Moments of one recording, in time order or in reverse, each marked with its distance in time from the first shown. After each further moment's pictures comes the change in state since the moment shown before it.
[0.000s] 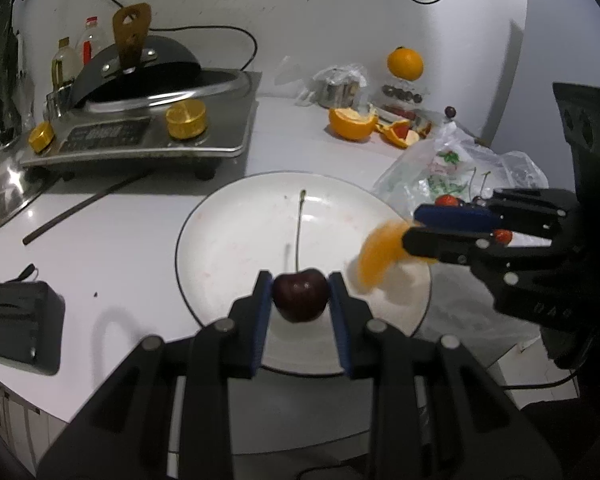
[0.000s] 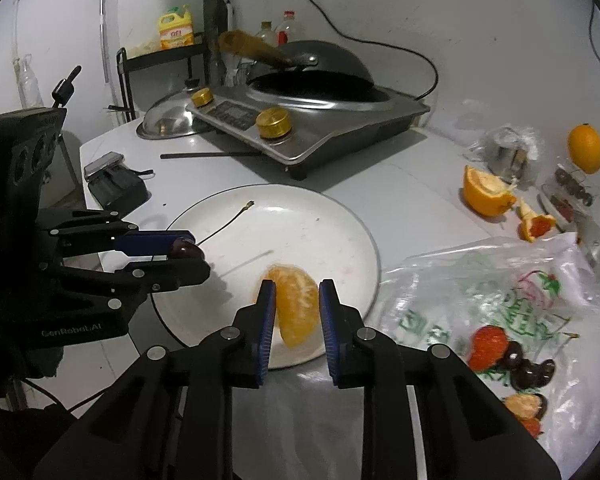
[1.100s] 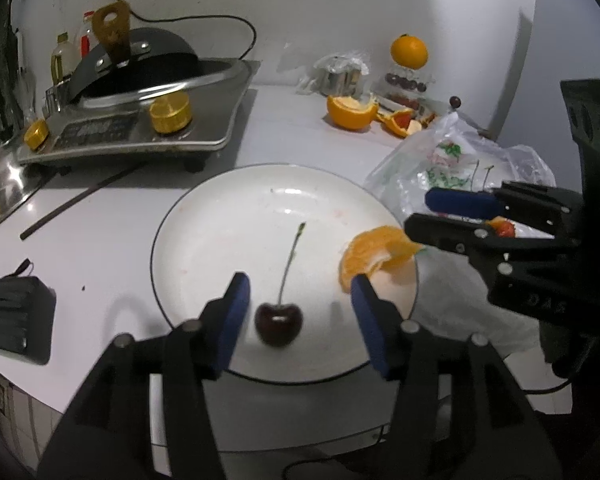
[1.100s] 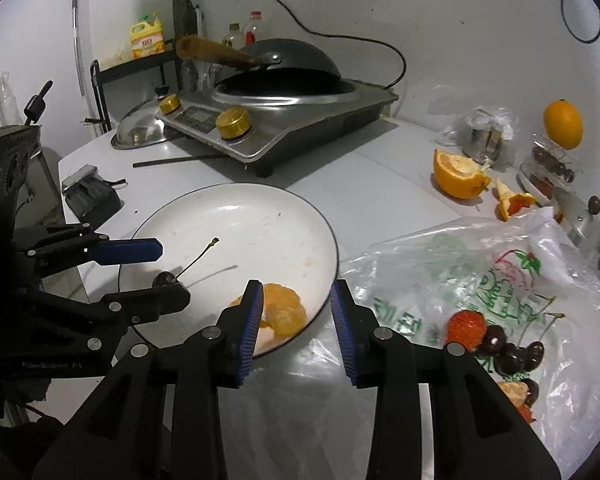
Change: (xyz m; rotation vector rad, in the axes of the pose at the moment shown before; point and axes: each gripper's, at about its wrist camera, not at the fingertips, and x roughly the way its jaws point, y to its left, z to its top) left arm 0.008 -0.023 0.006 -0.001 0.044 0.030; right arm -0.008 -0.028 -0.007 0.075 -0.007 -0.061
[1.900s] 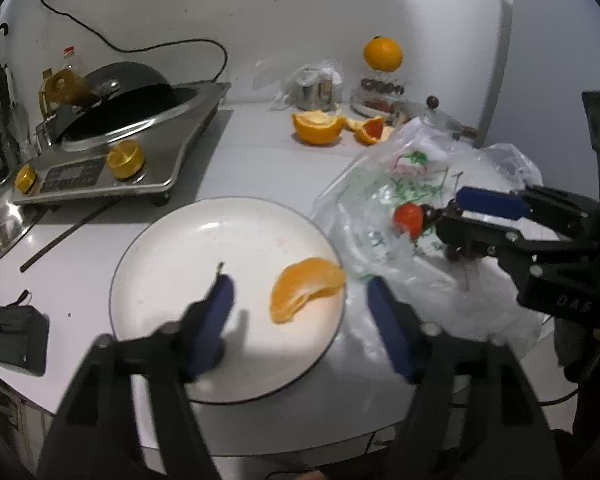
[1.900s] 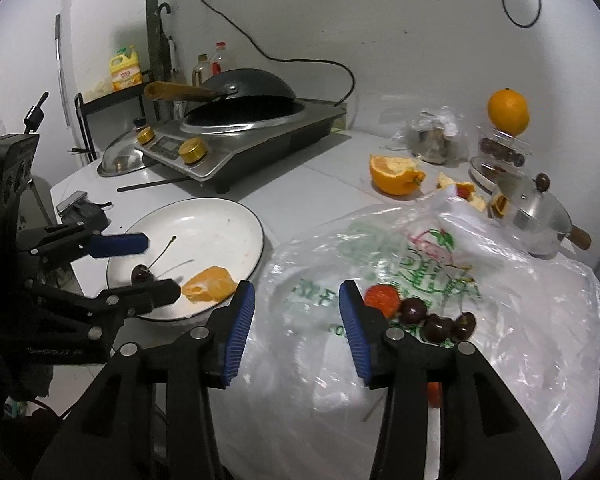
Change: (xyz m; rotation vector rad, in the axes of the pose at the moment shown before) left arm -0.005 -0.062 0.018 0.062 -0.030 0.018; right arm -0.058 -0.052 -0.025 0.079 -0.071 -0.053
